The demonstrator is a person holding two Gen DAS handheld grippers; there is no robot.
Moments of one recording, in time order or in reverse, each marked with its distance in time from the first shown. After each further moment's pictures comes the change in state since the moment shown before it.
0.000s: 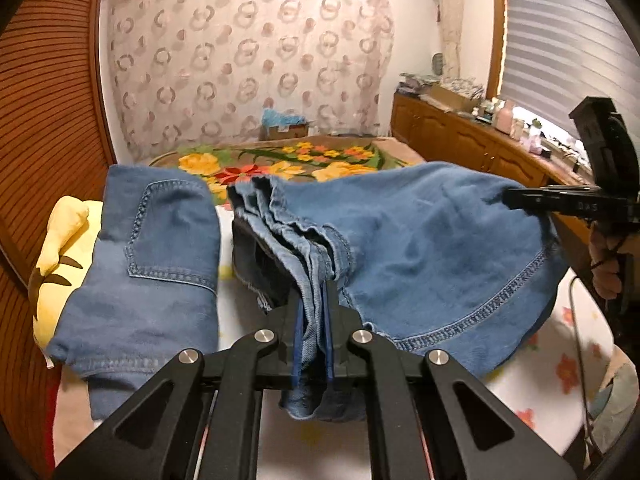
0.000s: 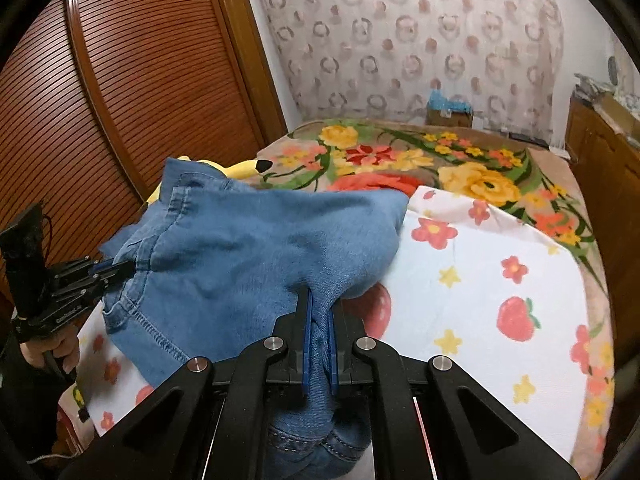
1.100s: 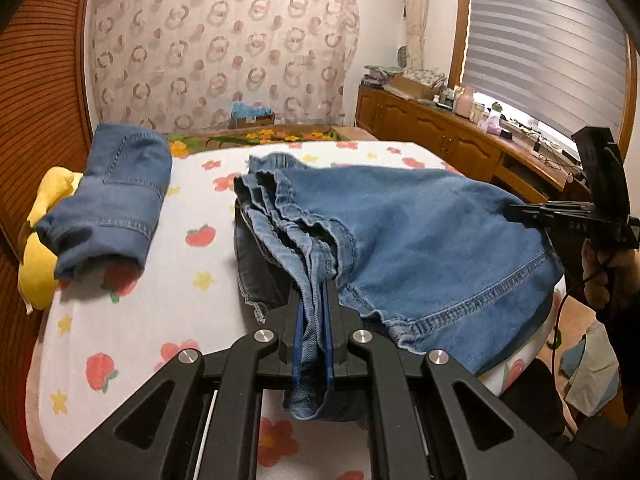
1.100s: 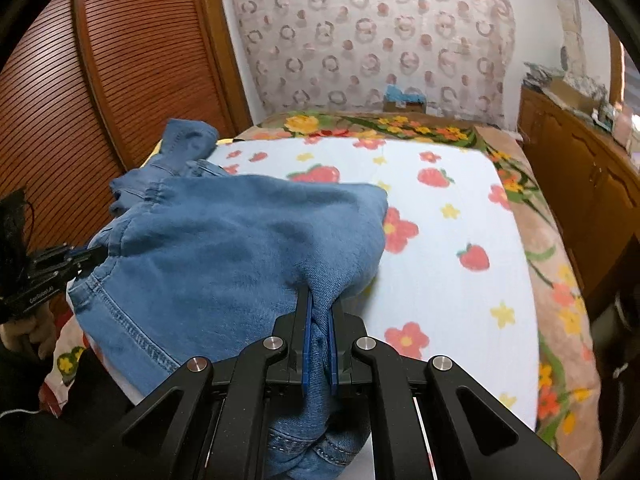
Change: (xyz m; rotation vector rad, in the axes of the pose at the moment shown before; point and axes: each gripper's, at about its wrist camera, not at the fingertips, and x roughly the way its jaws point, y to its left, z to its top) left arm -0.058 -0.067 -0.086 0.025 0.017 -0.085; right arm -0.131 0.036 -0.133 0.045 -0.006 -0.120
